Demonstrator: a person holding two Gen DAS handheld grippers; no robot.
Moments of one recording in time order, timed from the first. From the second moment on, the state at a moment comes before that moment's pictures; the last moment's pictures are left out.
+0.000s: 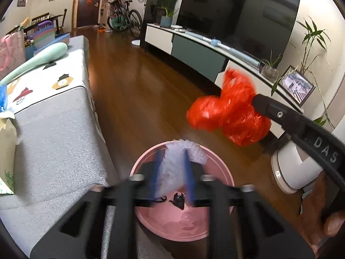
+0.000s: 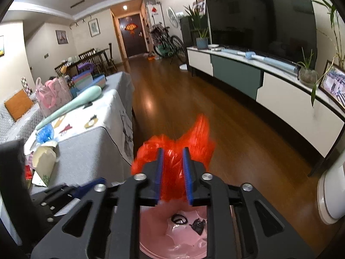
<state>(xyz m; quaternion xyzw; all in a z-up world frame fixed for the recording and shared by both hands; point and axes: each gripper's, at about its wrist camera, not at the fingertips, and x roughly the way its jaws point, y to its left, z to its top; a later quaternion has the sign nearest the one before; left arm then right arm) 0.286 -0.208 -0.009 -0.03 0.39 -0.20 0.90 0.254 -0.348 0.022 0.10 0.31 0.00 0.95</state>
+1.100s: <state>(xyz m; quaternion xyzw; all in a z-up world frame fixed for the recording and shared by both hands) 0.178 0.017 0.098 -0.05 0.29 -0.12 0.95 0.214 -0.235 0.066 0.10 0.24 0.09 0.96</state>
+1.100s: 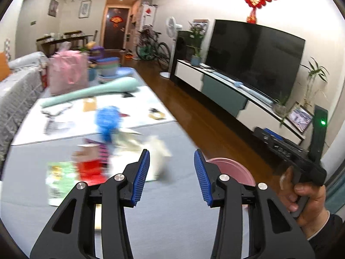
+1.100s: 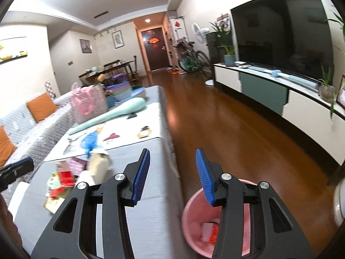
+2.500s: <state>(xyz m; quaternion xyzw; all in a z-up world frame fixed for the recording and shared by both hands) 0.255 0.122 0.016 -0.08 0.35 -0.09 0.93 0.259 -0.072 0.012 -0.01 0.33 0.20 0.92</state>
